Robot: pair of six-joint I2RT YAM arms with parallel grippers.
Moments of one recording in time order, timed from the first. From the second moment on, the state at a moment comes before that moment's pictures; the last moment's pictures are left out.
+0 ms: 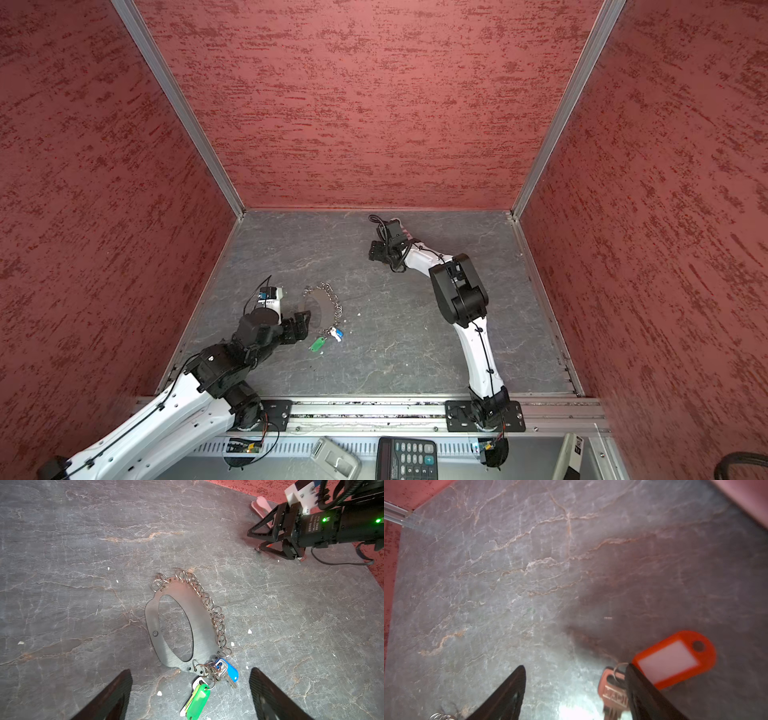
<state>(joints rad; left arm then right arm) -0.65 0.58 0.45 -0.55 -0.32 -0.59 0.46 2.27 1.68 -0.25 -0.15 0.62</state>
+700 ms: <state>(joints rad) -0.65 0.65 0.45 -0.51 -0.31 -0.58 0.59 1.79 0.97 -0.12 -0.14 0.68</state>
